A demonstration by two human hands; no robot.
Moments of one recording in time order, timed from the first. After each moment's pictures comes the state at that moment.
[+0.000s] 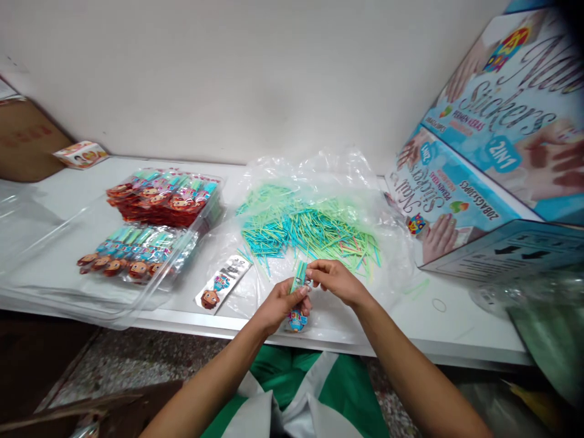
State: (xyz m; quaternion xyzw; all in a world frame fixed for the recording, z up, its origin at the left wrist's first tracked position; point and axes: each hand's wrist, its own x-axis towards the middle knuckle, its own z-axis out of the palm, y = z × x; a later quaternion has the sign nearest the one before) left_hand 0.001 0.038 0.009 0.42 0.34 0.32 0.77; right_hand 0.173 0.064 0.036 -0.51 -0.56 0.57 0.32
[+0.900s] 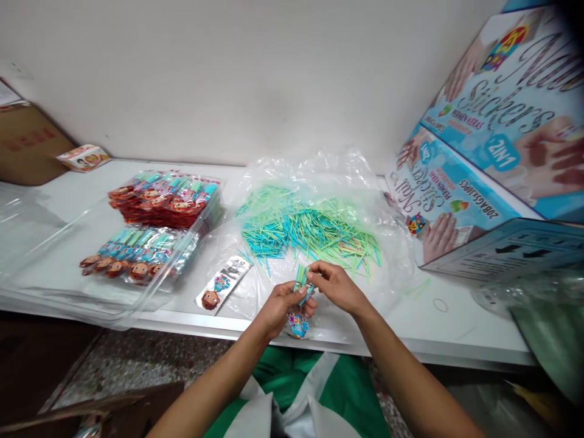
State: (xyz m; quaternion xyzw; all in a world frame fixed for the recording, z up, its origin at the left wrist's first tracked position) left_hand 0.005 0.034 0.010 0.32 0.35 0.34 0.82; right_hand 0.167 0.048 0.033 -0.50 -0.61 0.49 0.36
